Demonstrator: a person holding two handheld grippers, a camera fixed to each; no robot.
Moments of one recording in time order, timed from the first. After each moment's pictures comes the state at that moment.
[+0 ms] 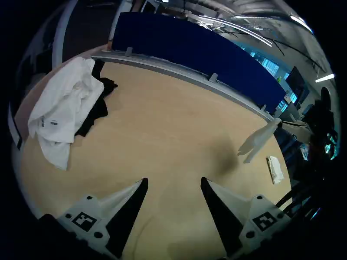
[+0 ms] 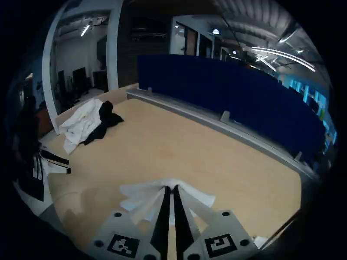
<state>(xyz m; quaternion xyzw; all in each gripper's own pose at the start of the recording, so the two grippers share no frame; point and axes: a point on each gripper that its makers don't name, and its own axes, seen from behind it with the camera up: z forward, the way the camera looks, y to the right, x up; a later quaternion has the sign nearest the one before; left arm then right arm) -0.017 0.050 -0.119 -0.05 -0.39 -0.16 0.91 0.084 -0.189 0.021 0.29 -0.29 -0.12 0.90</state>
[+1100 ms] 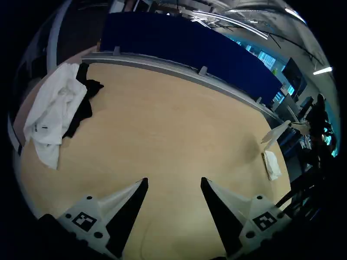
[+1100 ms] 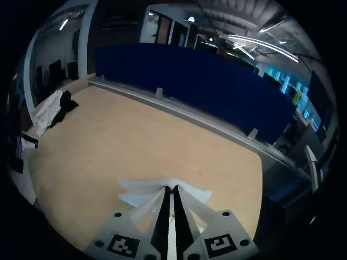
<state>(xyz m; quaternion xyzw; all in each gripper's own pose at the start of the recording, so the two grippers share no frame) -0.007 0.106 -0.116 -0.07 -0.40 -0.14 0.90 0.089 0.079 0.068 0.18 -0.34 -0.15 0.91</state>
